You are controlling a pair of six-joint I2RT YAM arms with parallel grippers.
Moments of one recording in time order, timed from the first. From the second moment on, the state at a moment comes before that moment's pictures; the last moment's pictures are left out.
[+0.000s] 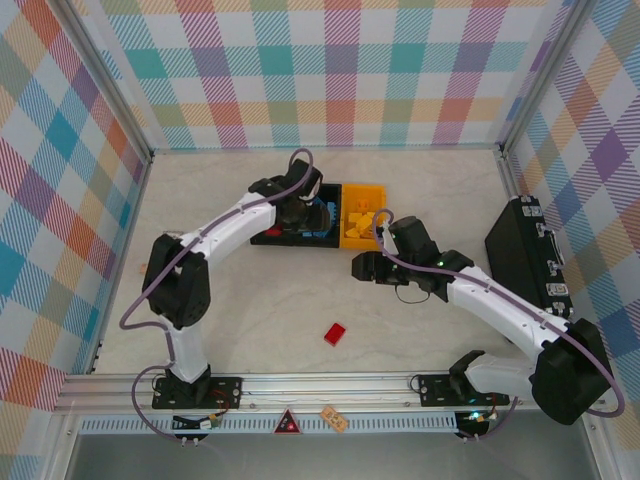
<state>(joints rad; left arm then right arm) -0.59 1.83 1.54 -0.78 0.07 -0.53 0.61 1.19 0.81 -0.46 -0.30 0.62</state>
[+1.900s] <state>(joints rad) -1.10 1.79 1.11 -0.70 0.04 -0.58 0.45 1.11 0.60 -0.55 -0.35 0.75</state>
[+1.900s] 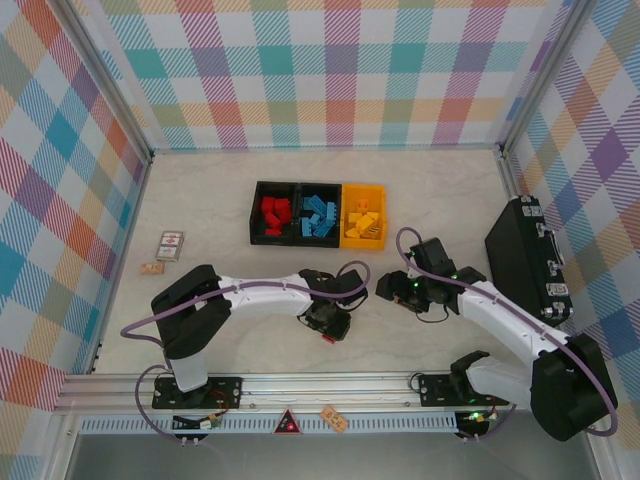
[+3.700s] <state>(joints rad) -0.38 1.95 1.59 -0.84 -0.07 -0.41 0.50 1.33 0.85 -0.41 -0.48 0.75</state>
